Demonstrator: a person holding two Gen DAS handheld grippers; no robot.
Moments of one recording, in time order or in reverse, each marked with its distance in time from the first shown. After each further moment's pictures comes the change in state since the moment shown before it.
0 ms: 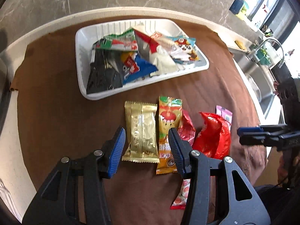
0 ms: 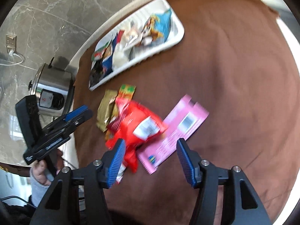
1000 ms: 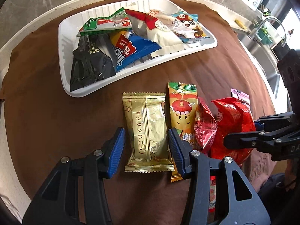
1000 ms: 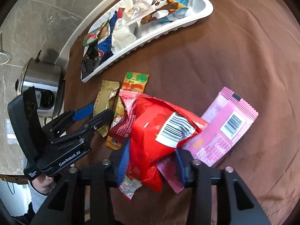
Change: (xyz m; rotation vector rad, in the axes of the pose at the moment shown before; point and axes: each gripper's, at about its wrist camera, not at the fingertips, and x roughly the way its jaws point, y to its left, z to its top) left arm 0.052 0.001 0.006 0.107 0.087 0.026; right arm 0.065 0.032 0.020 0.024 0.061 -0.069
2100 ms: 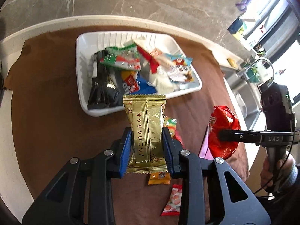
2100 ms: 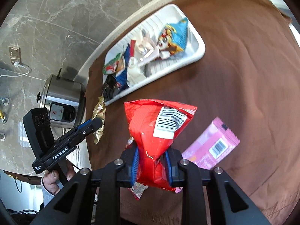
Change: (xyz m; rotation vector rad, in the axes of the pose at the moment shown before) left arm -0.073 0.027 0.013 -0.190 -0.146 -0.159; right arm -0.067 -0.019 0.016 -0.020 -0.118 0.131
